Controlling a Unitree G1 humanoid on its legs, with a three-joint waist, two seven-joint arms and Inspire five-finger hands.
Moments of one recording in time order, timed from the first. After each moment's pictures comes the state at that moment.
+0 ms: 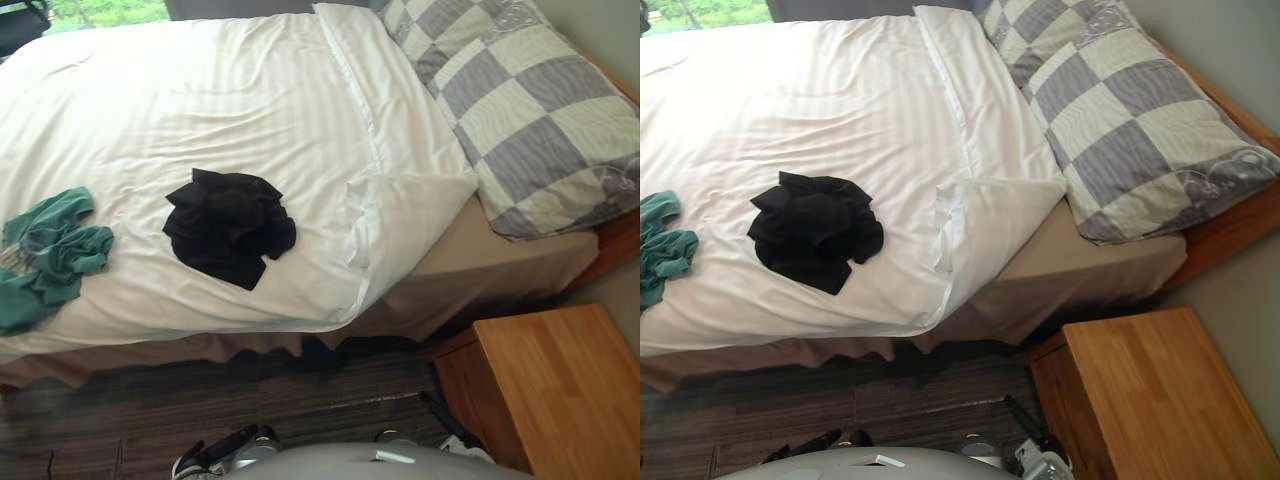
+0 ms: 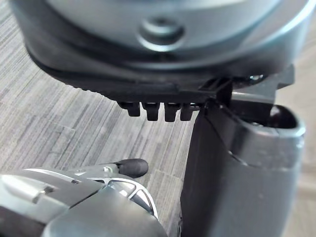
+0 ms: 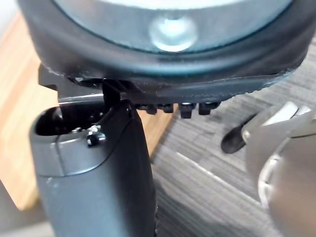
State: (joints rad) left arm 0.15 0.07 0.41 1.12 -0.11 0.00 0.09; right arm 0.07 -0.01 -0.58 1.01 0.39 0.02 -0.14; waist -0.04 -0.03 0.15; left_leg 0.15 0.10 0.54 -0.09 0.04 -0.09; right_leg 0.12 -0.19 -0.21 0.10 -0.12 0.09
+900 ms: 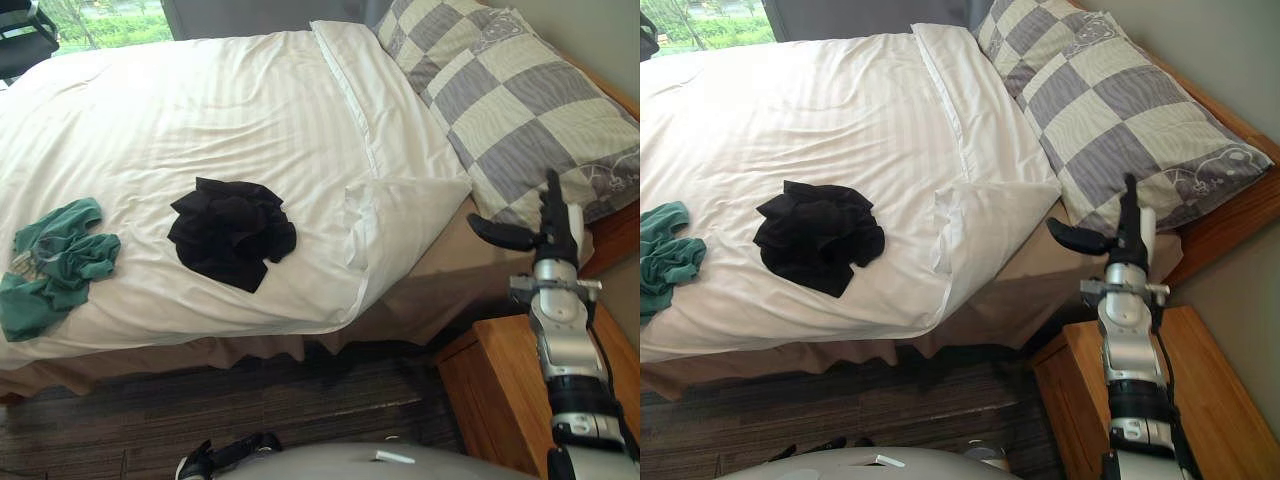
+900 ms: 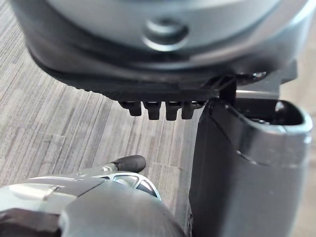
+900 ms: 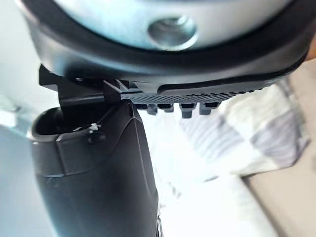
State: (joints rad) left arm 0.22 0.10 0.23 1.07 -0.11 -0.02 0.06; right arm -0.25 -0.48 -0.13 0.28 -0.01 -0.05 -0.19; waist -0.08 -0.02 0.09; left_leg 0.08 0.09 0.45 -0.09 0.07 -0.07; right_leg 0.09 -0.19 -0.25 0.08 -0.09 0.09
